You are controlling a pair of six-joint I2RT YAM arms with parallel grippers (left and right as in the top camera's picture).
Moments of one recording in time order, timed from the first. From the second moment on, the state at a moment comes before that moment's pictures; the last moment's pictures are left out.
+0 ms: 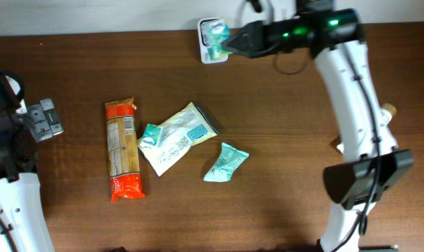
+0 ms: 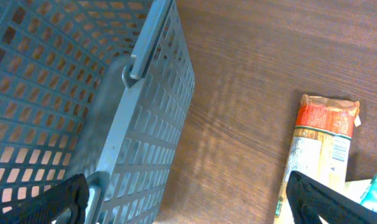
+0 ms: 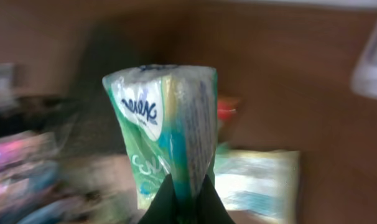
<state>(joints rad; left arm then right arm) 0.34 1.28 1.55 -1.10 -0.30 0.07 0.25 2.05 2.29 -1.07 -0.77 0.12</state>
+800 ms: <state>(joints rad) 0.34 1.28 1.55 -1.10 -0.30 0.07 0.46 2.61 2.31 -0.14 0.62 -0.74</state>
